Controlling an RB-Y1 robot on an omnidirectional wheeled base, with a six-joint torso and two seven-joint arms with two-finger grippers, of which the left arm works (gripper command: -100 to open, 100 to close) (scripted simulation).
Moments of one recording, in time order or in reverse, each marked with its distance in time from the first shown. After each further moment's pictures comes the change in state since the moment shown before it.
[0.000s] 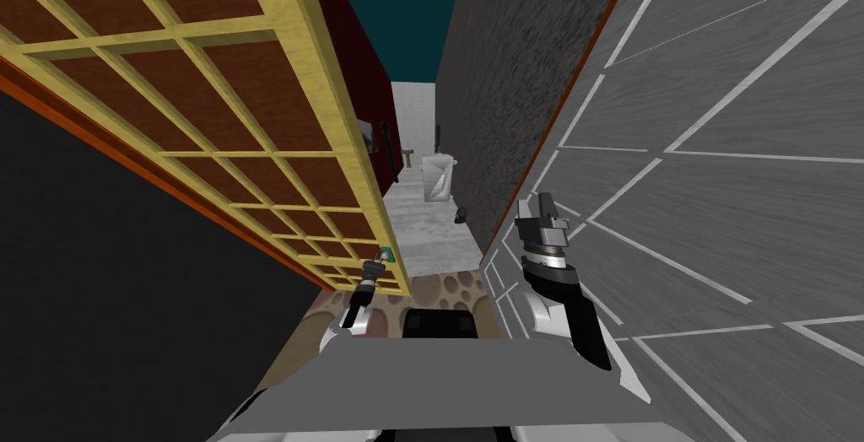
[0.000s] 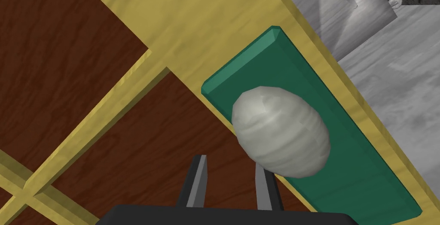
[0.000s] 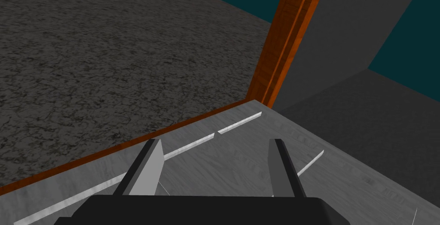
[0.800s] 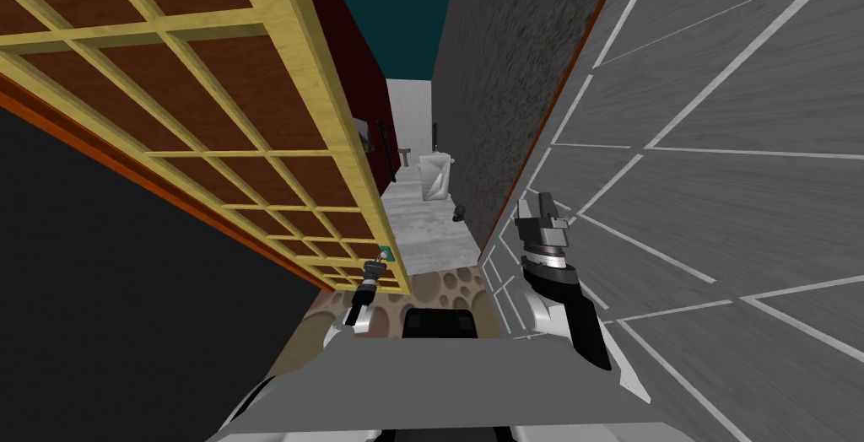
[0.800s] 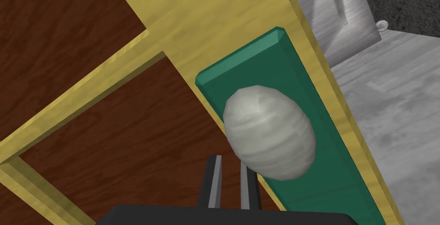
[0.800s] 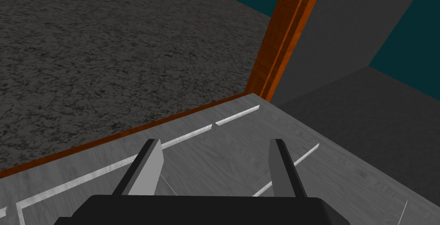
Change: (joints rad) arm -0.041 -0.006 0.002 0.076 0.029 -0.024 0.133
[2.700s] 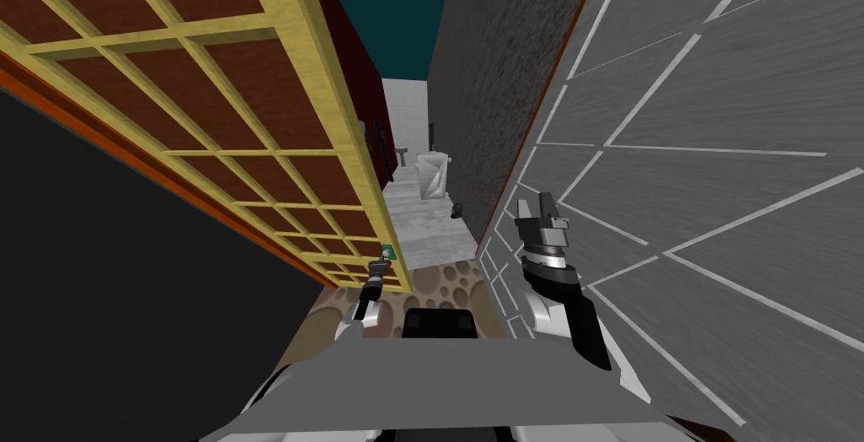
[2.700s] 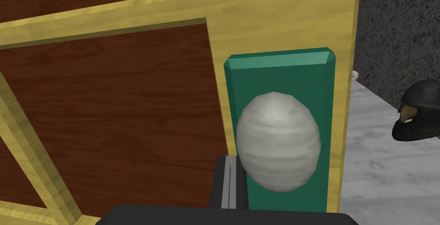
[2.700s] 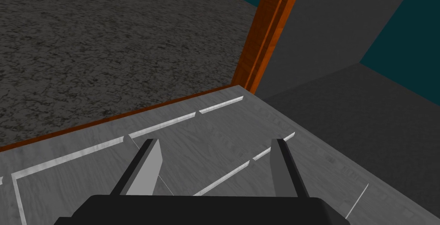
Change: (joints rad) arm -0.045 -0.050 0.008 0.039 0.061 0.025 0.334
